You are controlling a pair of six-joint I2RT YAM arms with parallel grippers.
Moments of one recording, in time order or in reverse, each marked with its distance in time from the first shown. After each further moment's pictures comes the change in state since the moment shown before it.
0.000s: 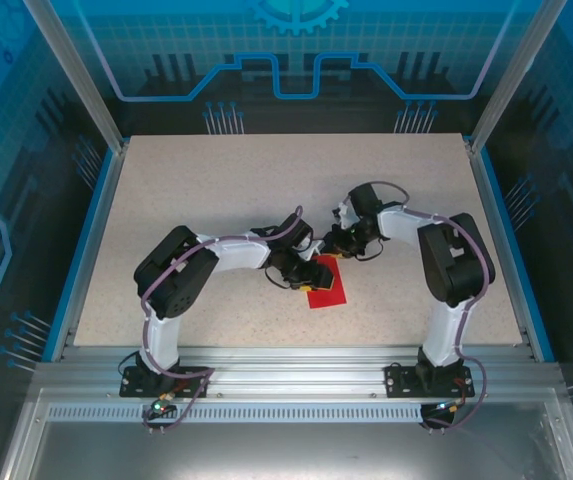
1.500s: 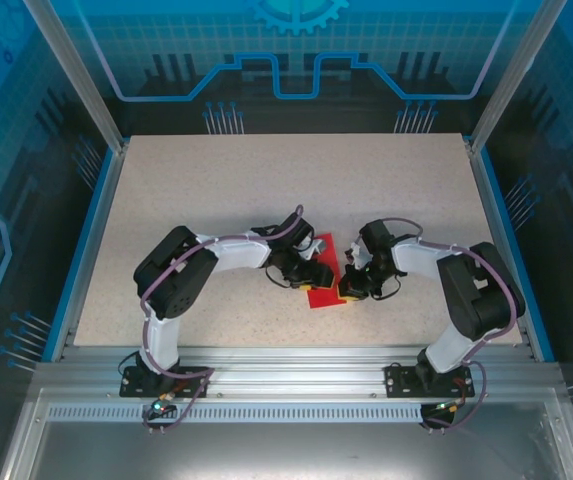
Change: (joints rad) left arm 0.005 -0.006 0.021 -0.026 -0.027 0.000; right arm 0.035 -0.240 -0.367 -0.081 0.003 0.005
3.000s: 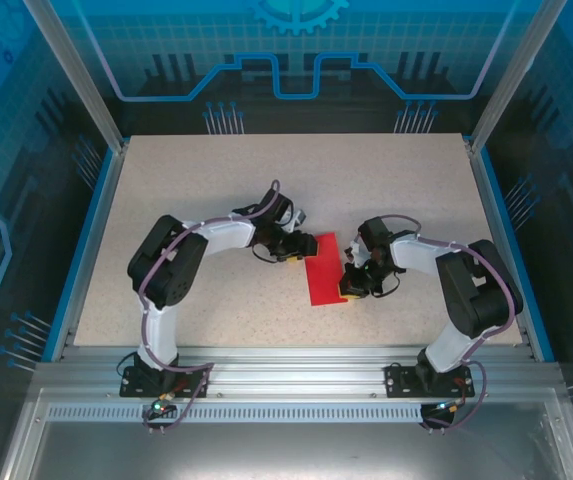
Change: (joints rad) left arm 0.166 0.008 0.048 0.025 -0.043 0.011; right arm 0.001 0.018 0.036 -0.047 0.039 -0.026
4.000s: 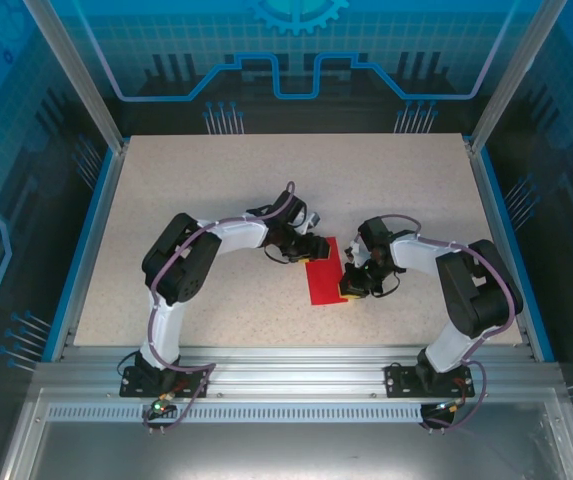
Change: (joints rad) left arm -0.048 0.108 0.104 0.010 0.013 0.019; right arm 0.000 0.000 0.003 -0.007 0.005 0.000
